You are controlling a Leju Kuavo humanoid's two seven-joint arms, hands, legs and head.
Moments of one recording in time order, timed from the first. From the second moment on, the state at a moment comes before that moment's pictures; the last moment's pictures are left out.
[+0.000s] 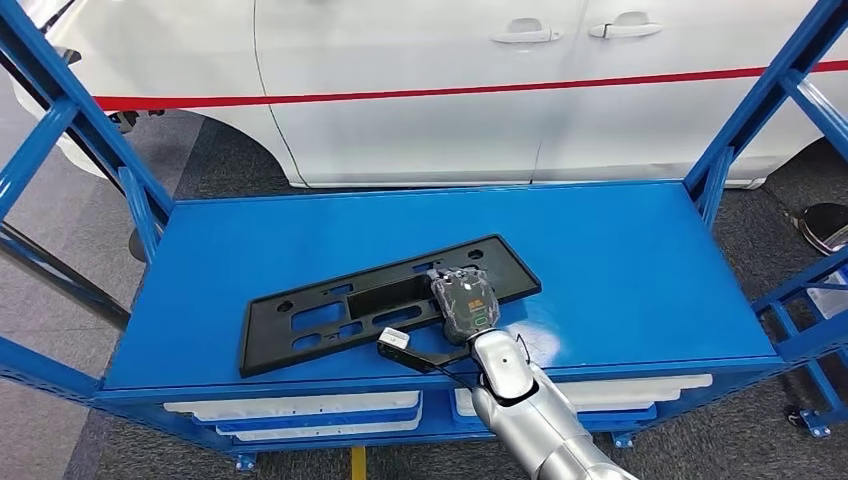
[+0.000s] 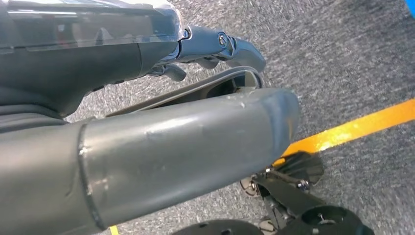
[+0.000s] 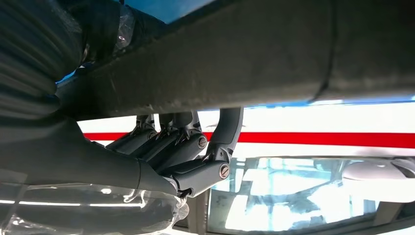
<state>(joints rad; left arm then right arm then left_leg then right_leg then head) -0.04 -0.09 0.71 -0.22 -1.10 0.06 -0.35 -0.48 0.18 0.48 -0.87 1.44 -0.54 0.13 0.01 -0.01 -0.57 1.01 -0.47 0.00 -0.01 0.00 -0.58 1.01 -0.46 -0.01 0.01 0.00</state>
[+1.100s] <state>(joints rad) -0.03 -0.12 0.85 -0.22 -1.08 0.08 -0.38 -0.13 0.11 0.54 -1.90 0.03 -0.34 -0.42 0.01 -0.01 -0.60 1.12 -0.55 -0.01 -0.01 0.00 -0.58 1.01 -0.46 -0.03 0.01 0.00</state>
